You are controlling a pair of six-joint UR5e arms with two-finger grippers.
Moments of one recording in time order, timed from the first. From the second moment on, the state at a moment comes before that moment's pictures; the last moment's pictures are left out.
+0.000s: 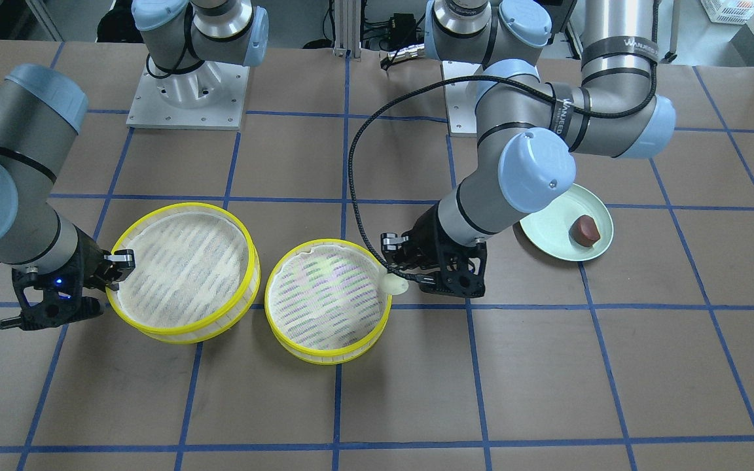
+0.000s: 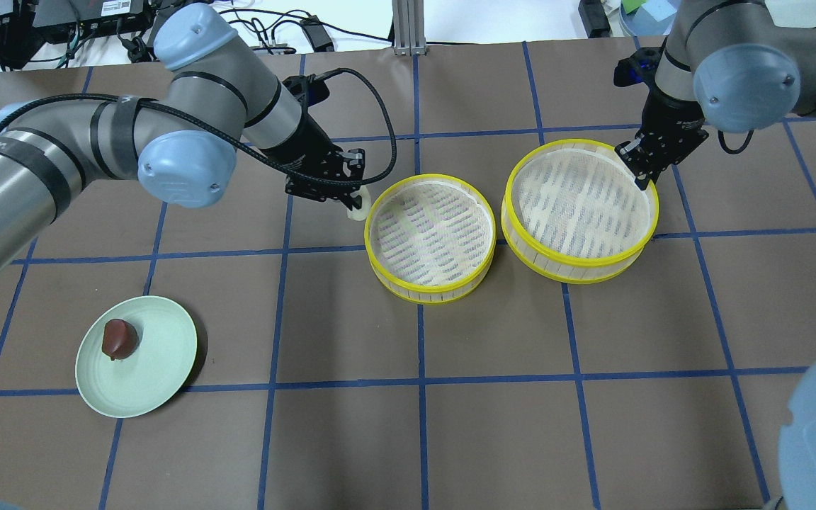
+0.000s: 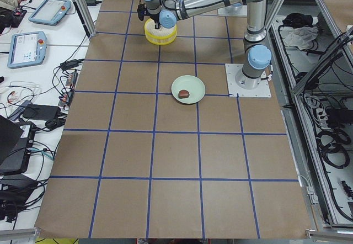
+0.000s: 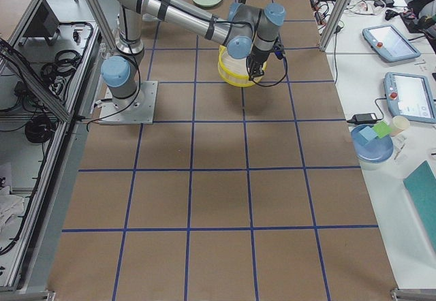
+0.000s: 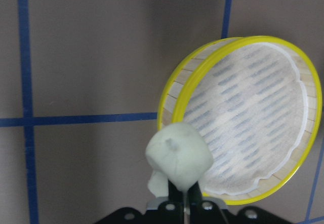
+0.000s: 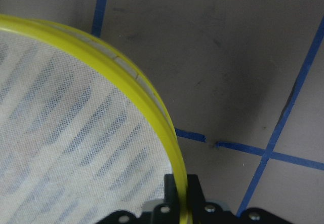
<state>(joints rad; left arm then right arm) -1.68 -1.88 -1.69 -1.18 1.15 -0.14 1.41 -1.25 1.61 -1.80 -1.65 -0.42</state>
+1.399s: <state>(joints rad) -1.74 -1.93 -1.68 -1.05 1.27 -0.14 1.47 -1.26 1.60 -1.80 -1.65 -0.25</state>
